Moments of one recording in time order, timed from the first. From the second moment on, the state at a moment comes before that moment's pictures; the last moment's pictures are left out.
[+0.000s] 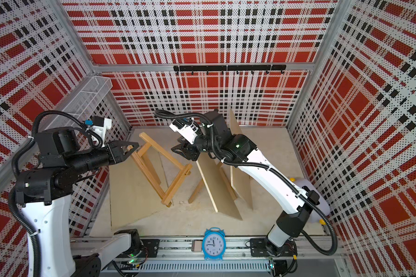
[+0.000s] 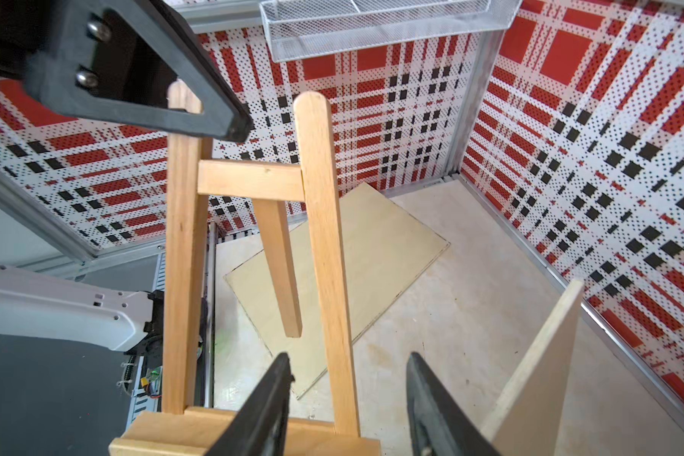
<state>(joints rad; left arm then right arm) 0.08 1.07 1.78 -1.21 0.69 -0.32 0.85 1.61 1.92 -0.69 -0.42 -0.17</state>
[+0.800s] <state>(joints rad) 0.08 1.04 1.82 -1.20 0.78 -0.36 0.99 1.64 1.93 -0.76 -0.27 -0.22</state>
